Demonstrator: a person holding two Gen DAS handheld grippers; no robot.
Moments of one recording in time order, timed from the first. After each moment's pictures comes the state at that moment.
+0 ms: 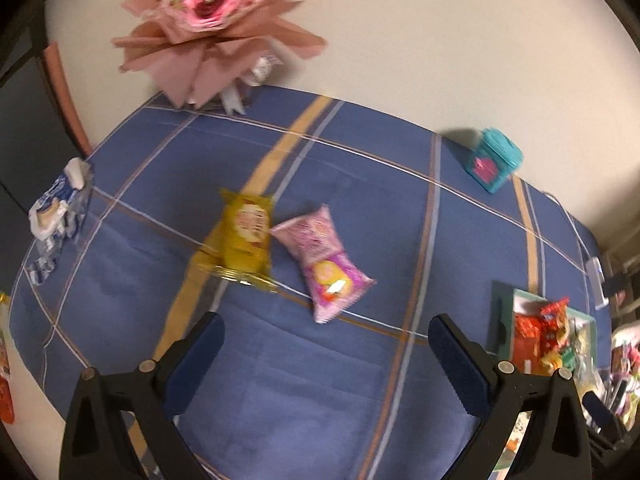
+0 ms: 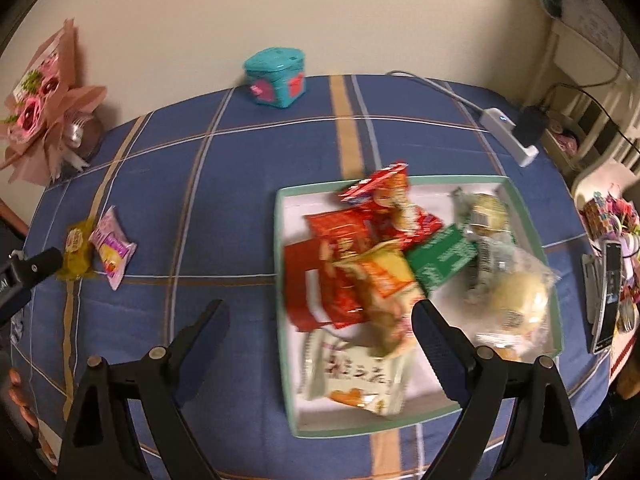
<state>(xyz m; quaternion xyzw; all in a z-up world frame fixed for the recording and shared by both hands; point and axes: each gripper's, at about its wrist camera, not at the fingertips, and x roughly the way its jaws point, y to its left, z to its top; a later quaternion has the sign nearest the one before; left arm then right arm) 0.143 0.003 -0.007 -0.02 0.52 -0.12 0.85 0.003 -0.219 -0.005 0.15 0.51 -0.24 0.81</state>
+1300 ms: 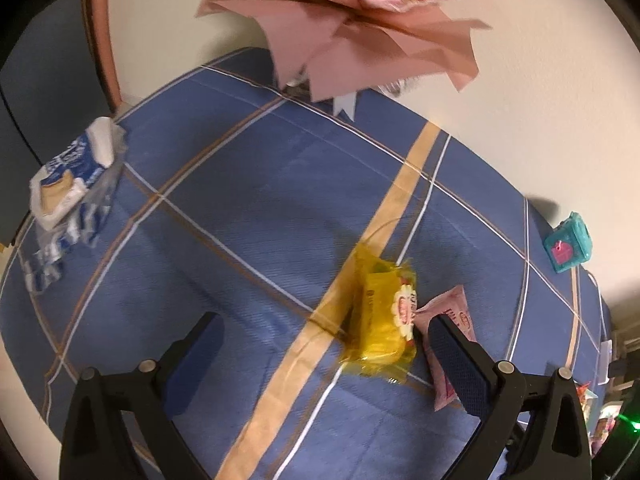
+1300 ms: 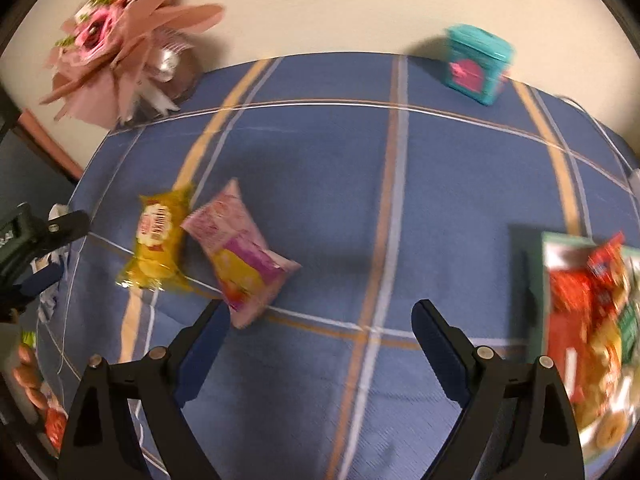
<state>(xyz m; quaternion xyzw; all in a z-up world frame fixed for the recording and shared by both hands) 0.248 0.101 -0.051 -0.10 0.54 -0.07 0.83 0.149 -0.108 -0.063 0.13 0.54 -0.08 0.82</state>
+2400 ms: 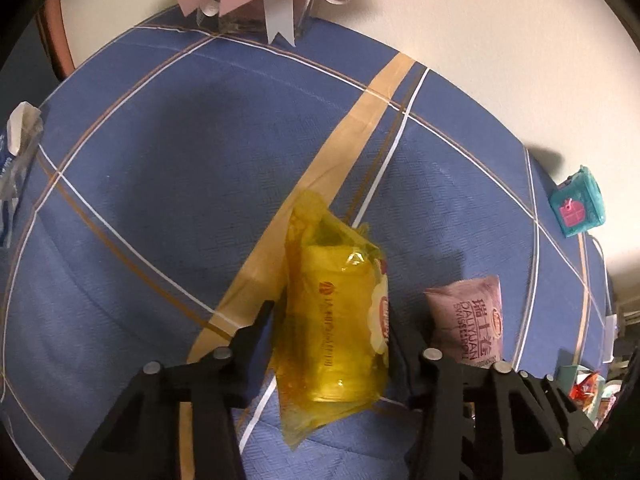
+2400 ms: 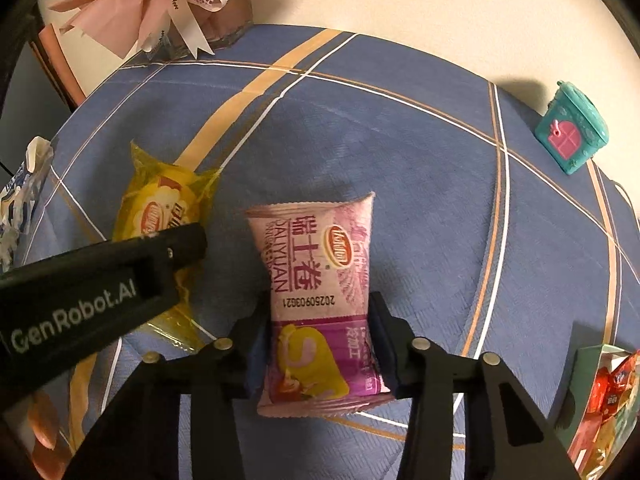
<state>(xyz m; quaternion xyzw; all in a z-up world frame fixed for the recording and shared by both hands) 0.274 0.046 -0.114 -0.09 0.59 -0.11 0.79 0.206 -0.063 -0.112 0.02 0.57 -0.05 0.82</state>
